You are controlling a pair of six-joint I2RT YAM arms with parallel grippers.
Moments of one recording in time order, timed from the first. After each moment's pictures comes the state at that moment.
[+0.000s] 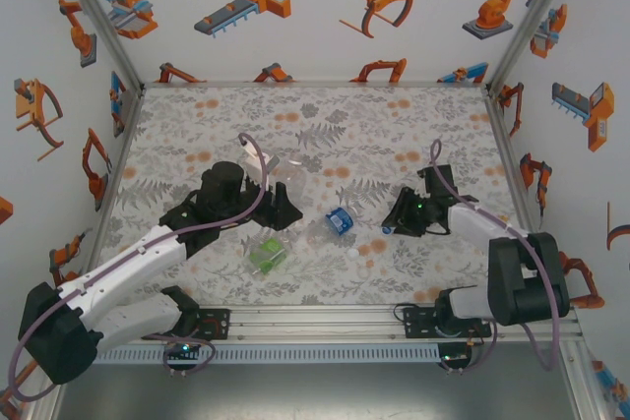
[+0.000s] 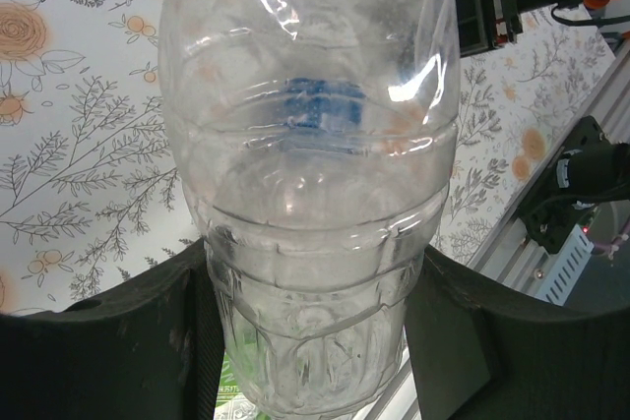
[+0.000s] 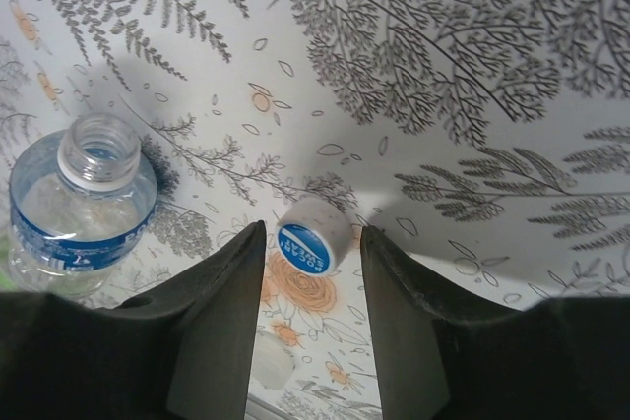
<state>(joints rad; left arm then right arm) -0.74 1.02 0.71 -0.15 0.26 -0.32 0.15 1.35 0.57 -0.31 -0.38 0.53</state>
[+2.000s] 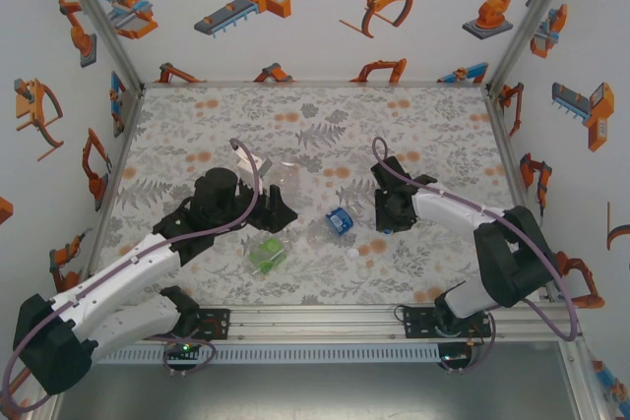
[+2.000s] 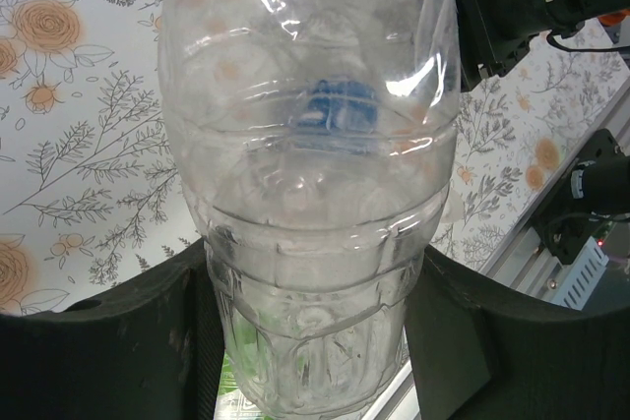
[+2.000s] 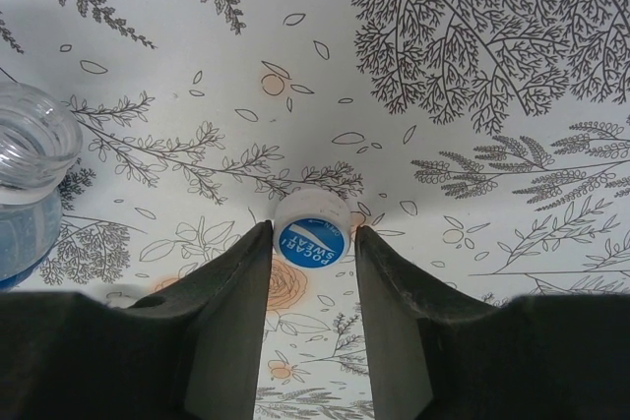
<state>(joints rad) -0.74 0.95 0.66 -0.15 0.20 -0.33 0.51 1.49 0.82 -0.59 0.10 0.45</state>
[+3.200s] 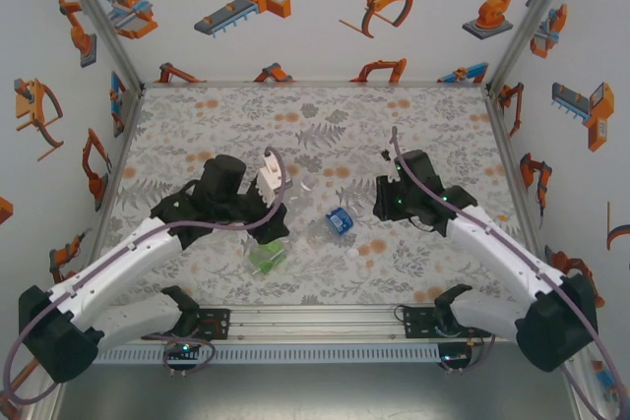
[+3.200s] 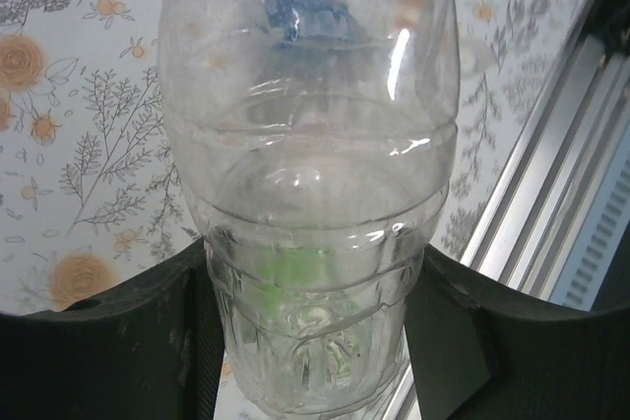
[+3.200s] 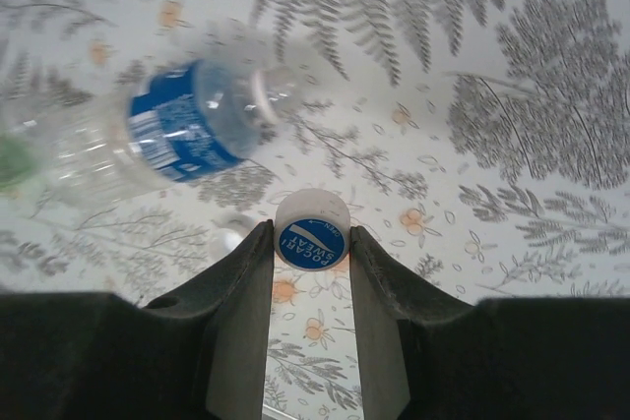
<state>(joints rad) -0.74 1.05 0.88 -0.55 0.39 0.22 0.52 1.10 0.82 -0.56 -0.09 0.24</state>
